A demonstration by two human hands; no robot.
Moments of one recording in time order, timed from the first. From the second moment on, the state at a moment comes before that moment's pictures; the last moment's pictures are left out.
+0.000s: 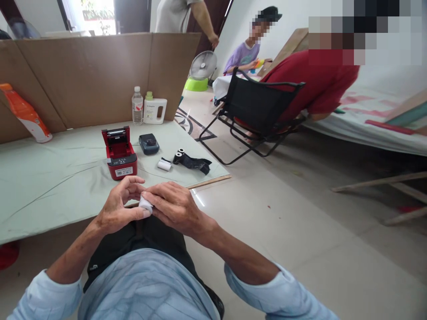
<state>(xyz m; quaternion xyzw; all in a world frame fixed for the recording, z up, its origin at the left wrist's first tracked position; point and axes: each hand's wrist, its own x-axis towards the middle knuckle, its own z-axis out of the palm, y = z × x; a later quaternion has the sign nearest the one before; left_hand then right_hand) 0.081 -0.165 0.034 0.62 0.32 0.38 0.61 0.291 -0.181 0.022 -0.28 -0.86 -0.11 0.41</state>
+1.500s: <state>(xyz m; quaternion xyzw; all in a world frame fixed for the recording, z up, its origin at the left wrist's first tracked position) 0.056 -0.157 0.070 0.78 0.32 0.16 0.51 0.273 -0.186 0.016 -0.24 -0.89 -0.09 0.37</state>
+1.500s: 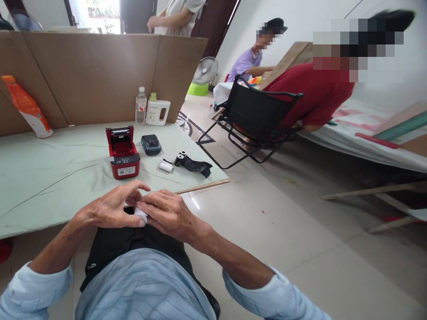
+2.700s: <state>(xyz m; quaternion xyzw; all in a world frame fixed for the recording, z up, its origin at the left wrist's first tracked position) 0.055 -0.172 0.025 0.64 0.32 0.30 0.63 0.271 -0.186 0.012 -0.26 -0.88 -0.08 0.38</state>
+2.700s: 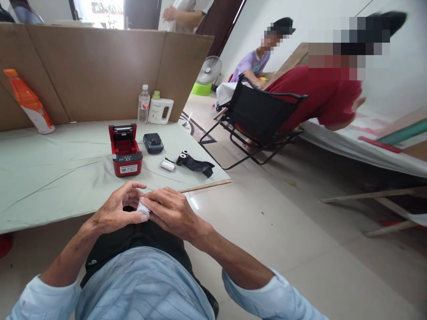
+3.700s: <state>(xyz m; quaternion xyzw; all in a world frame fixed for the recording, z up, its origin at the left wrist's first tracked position) 0.050 -0.168 0.048 0.71 0.32 0.26 0.57 0.268 -0.186 0.019 -0.24 -0.89 -0.08 0.38</state>
